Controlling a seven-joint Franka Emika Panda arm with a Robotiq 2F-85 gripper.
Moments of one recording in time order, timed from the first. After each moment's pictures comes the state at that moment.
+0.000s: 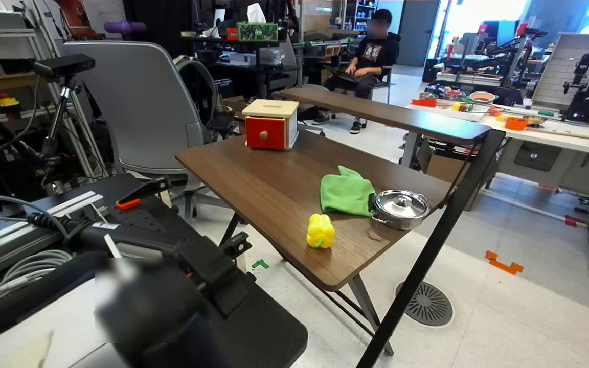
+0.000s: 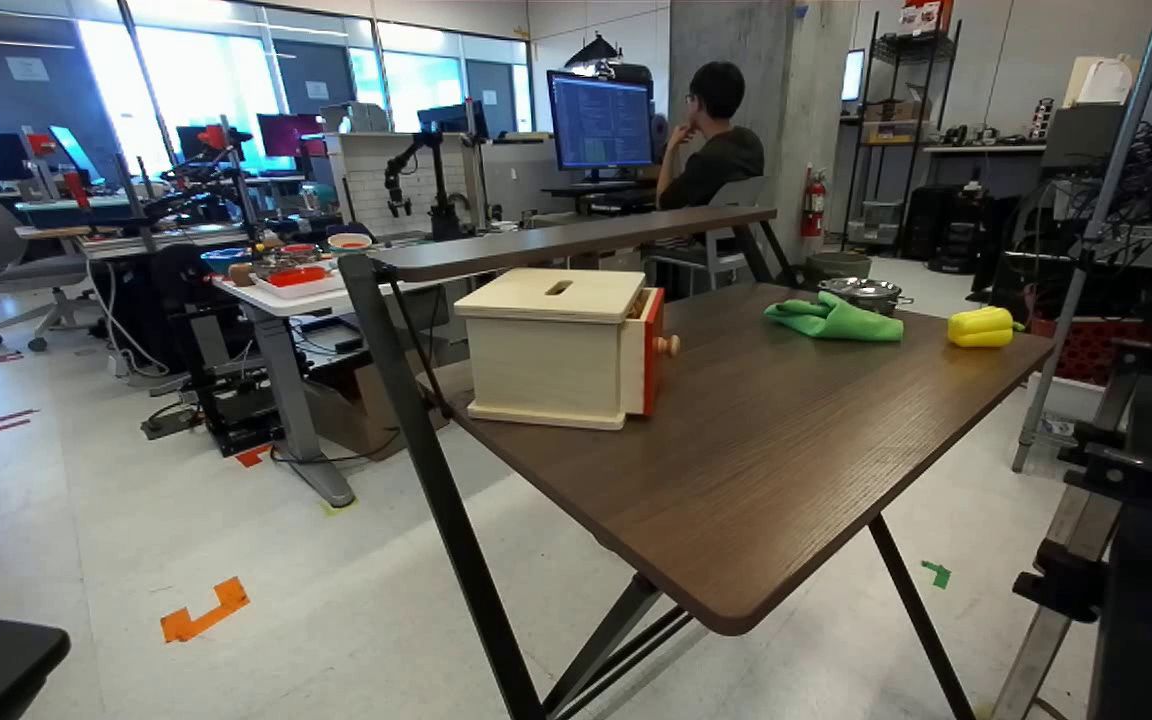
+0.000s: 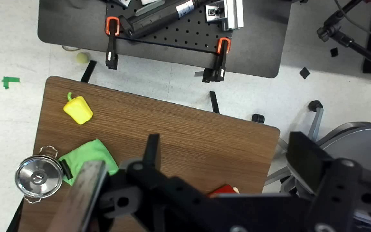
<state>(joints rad) 0.04 -0.28 -0.11 -2.03 0.10 1.54 -0.28</state>
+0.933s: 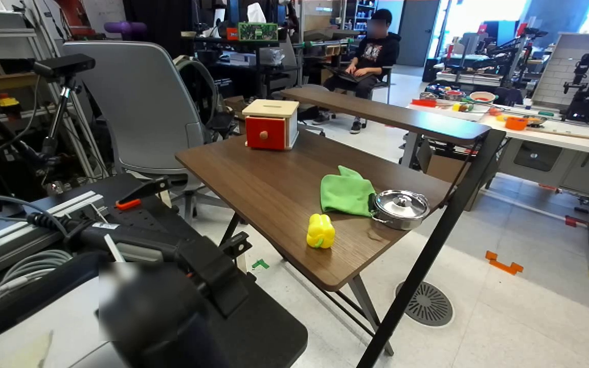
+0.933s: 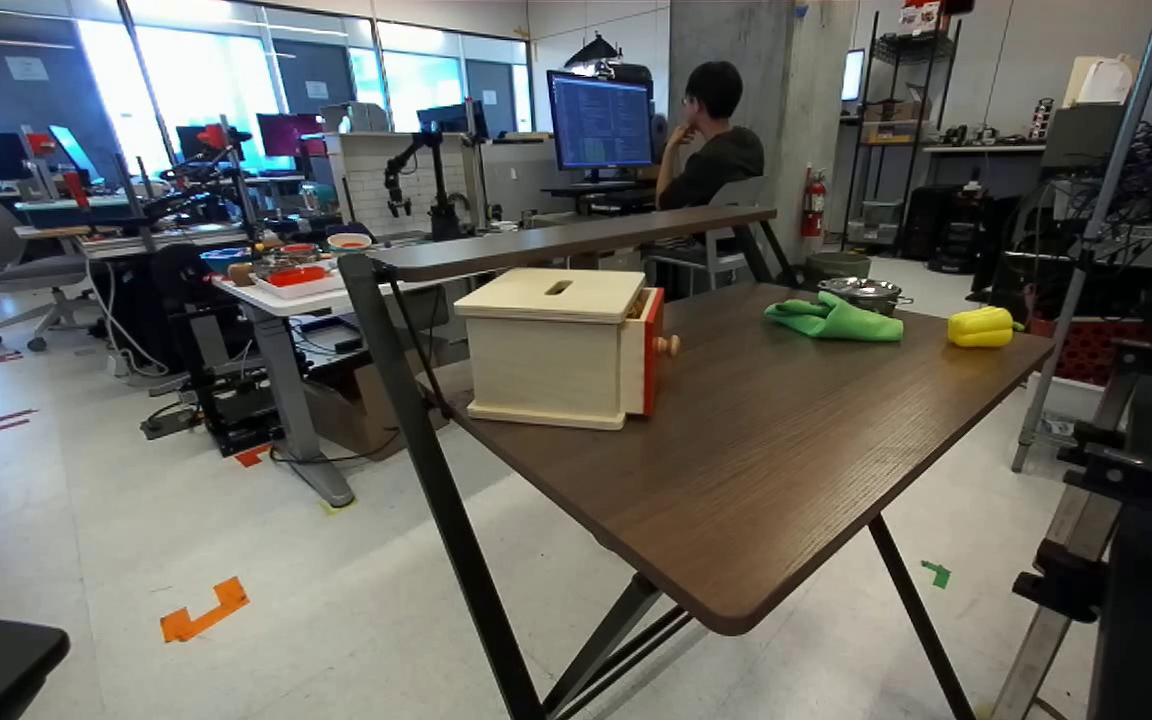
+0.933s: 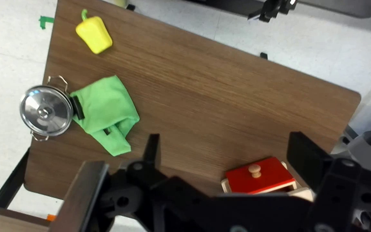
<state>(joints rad) 0.04 -0.05 0.01 -2.12 -0.03 2.03 -0.22</state>
